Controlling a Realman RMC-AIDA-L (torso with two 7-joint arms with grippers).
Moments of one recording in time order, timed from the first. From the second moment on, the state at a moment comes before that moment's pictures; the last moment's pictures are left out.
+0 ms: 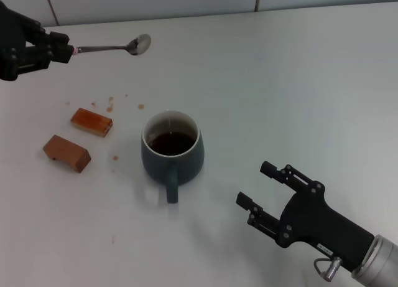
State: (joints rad) left arm -0.58 -1.99 0.70 1.54 2.16 1.95 -1.96; right arm 0.25 2.08 0.09 0.21 -2.37 -1.47 0.24
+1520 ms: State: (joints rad) left arm -0.78 -2.07 1.28 1.65 2.61 1.97 -2.07; right arm 0.25 2.08 0.09 0.21 -2.37 -1.47 0.23
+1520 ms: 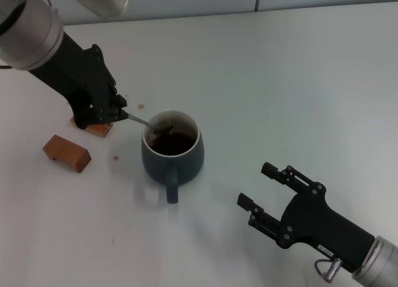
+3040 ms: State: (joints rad) left arm -0.89 -2.08 1.49 1.44 2.64 1.87 -2.12; right arm 0.24 2.08 0.09 0.20 -2.37 -1.47 0.23
